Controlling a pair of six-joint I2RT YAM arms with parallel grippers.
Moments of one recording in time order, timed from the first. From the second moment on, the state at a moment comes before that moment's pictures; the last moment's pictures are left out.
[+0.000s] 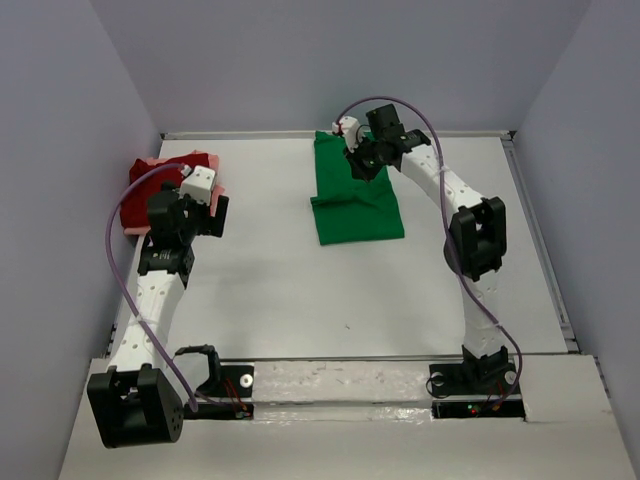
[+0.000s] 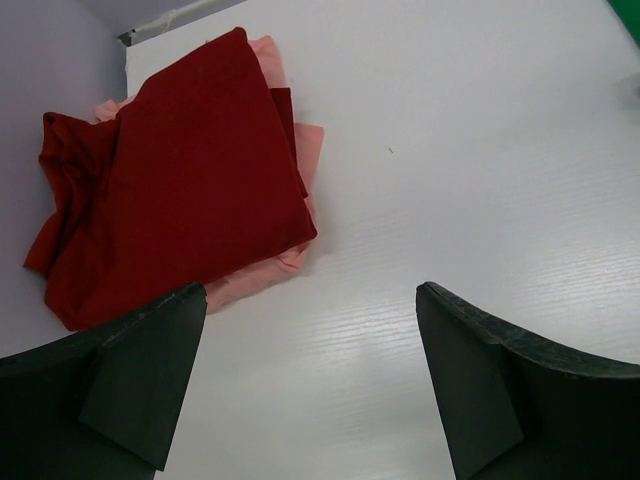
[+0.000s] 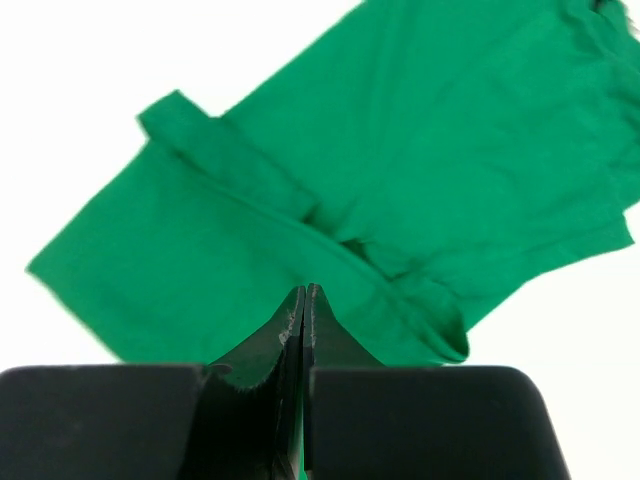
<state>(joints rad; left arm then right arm) 0.06 1.01 0.75 -0.11 0.12 0.32 0.41 2.21 2.08 -0.71 -0.29 -0.46</state>
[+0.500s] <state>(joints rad) 0.08 0.99 0.75 -0.11 0.15 0.32 0.43 2.33 2.18 -0.86 -0.43 -0.46</state>
